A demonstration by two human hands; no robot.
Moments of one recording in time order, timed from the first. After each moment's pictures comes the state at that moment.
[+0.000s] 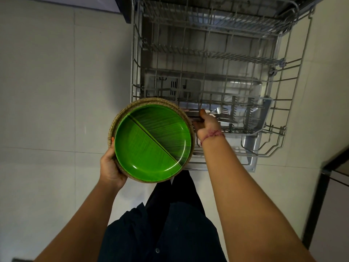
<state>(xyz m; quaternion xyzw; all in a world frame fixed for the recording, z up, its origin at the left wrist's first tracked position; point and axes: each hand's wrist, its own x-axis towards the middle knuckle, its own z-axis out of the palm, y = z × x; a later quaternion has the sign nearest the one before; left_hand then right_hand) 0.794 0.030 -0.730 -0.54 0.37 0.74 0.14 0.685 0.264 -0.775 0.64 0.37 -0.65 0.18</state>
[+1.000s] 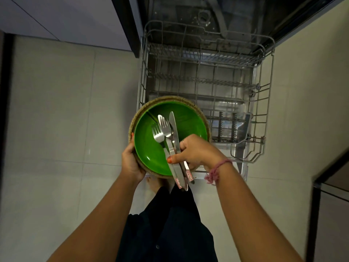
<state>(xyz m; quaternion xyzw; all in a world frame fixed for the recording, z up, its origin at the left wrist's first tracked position) 0.767 0.079 -0.652 -0.48 0.35 0.79 0.16 0.700 0.236 -0.570 0.09 0.75 -0.31 0.58</state>
